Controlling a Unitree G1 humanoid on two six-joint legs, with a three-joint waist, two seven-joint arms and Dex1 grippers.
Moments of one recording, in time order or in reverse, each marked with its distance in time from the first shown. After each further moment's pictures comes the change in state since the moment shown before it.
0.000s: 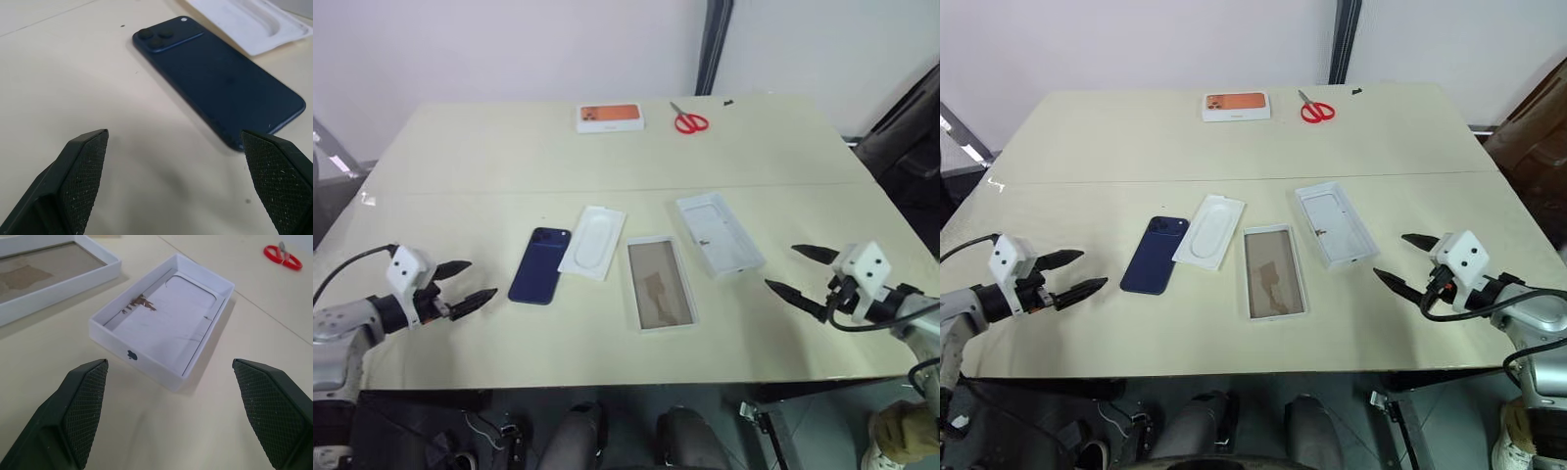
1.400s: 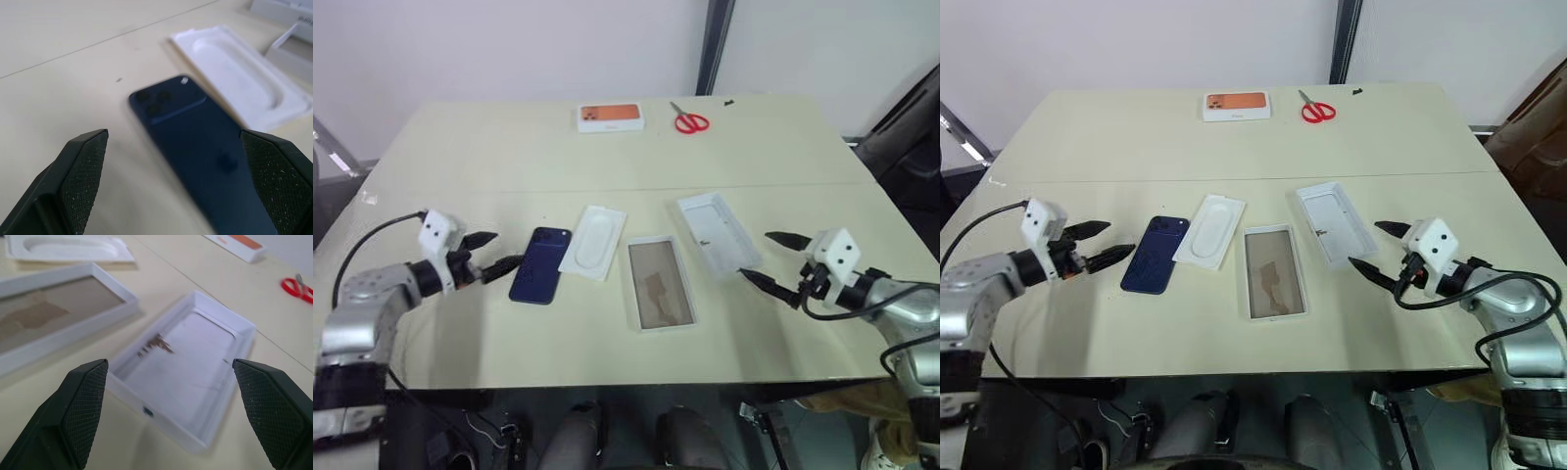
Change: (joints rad) left arm -0.293 -0.098 -0.127 -0.077 -0.034 0.331 0.143; right arm -0.138 0.055 0.143 -0.025 -0.019 0.019 -0.039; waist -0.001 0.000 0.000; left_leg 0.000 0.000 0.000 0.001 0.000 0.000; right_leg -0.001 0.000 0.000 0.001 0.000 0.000
